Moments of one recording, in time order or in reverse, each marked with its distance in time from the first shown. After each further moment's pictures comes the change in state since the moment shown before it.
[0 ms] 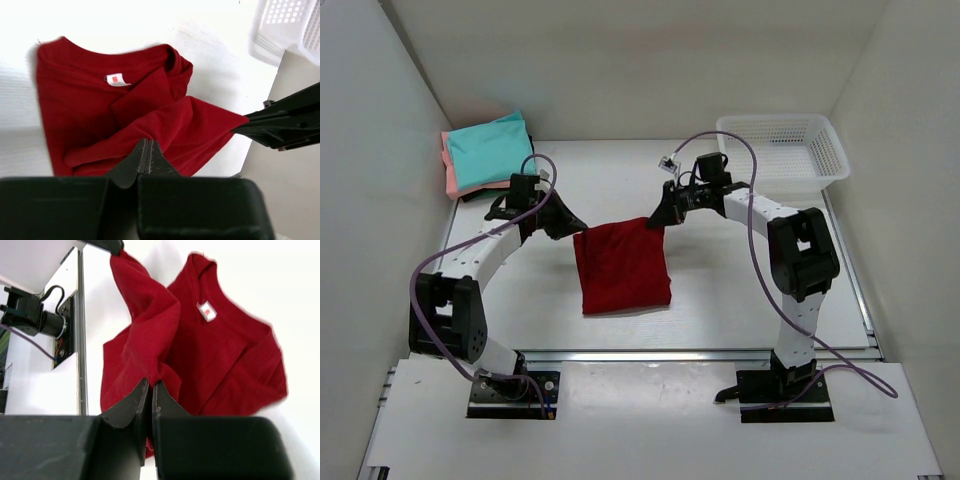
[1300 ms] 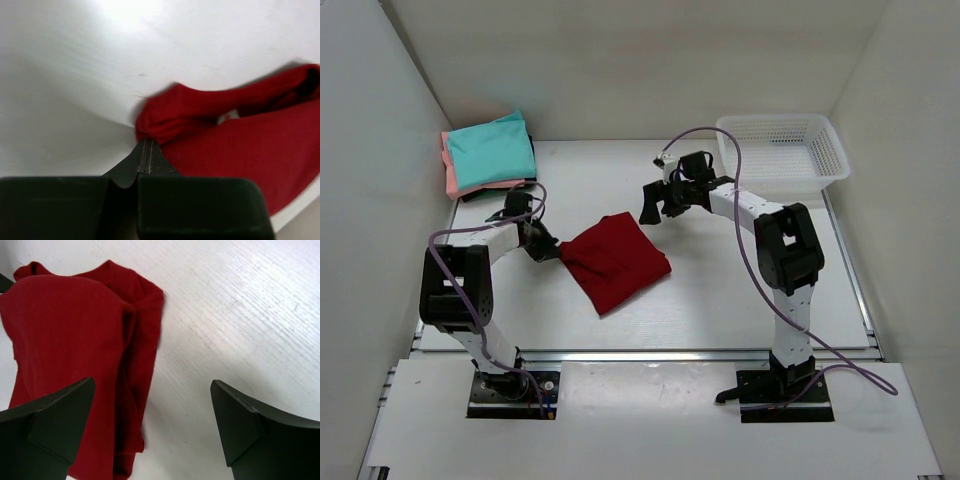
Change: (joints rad) left arm 0.132 0.185 -0.080 -0.032 -0.215 0.043; right arm 0.064 0.113 0.182 -0.133 0.564 0.028
